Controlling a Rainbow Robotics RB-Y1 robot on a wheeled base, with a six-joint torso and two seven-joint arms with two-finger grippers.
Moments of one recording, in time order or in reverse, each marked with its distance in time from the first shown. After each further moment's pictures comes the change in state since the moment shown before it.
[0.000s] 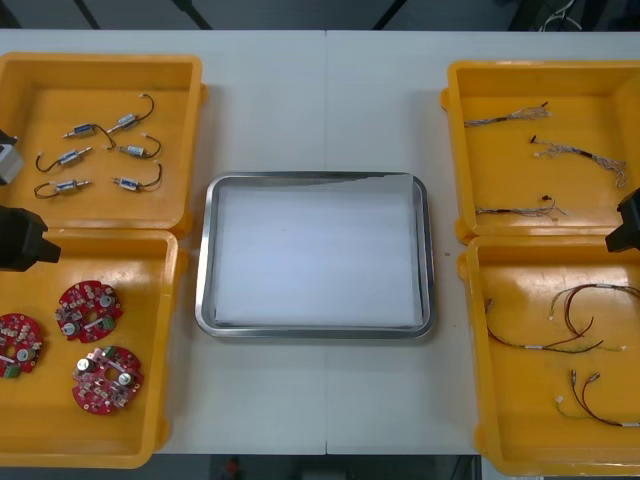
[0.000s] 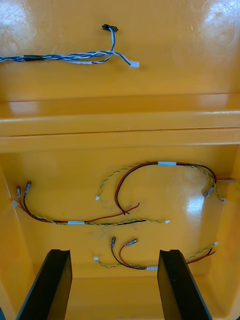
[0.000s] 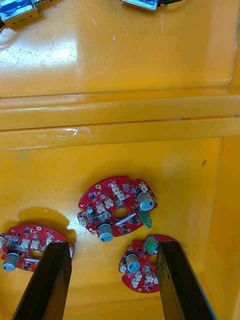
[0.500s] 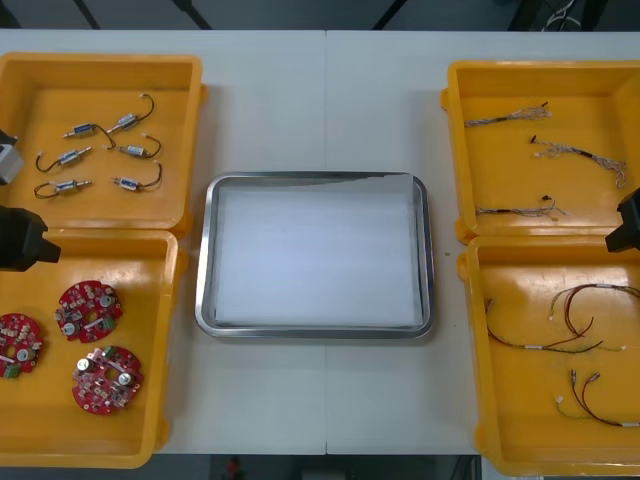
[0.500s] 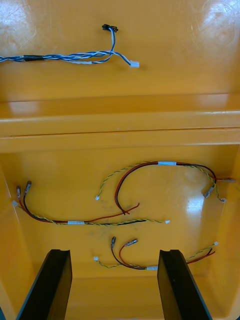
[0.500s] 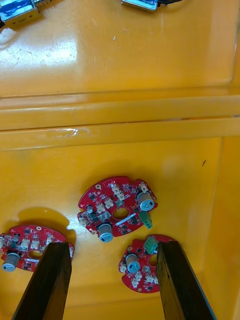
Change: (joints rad) right arm 0.000 0.000 0.000 0.000 0.000 0.000 0.000; left arm 0.000 0.000 0.000 0.000 0.000 0.000 0.000
